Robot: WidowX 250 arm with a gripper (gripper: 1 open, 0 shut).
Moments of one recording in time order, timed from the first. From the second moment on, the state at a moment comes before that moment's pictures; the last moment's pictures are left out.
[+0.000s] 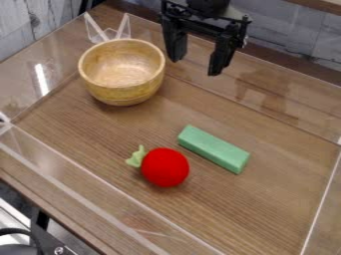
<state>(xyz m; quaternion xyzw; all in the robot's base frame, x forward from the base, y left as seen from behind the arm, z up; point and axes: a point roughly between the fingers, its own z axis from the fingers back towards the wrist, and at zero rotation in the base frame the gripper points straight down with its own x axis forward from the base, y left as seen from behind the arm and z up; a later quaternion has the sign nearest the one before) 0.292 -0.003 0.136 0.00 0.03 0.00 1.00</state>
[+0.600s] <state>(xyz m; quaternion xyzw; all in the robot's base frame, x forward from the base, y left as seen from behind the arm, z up) 0.350 0.002 0.094 -0.01 0.00 0.01 1.00</state>
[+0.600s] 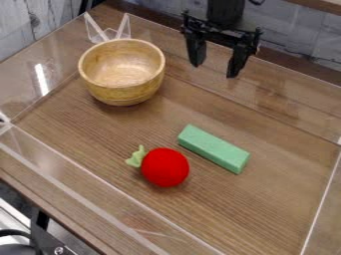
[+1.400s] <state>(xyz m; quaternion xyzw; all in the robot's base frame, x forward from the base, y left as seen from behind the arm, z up) 0.367 0.022 0.080 0.00 -0.06 0.07 1.00</state>
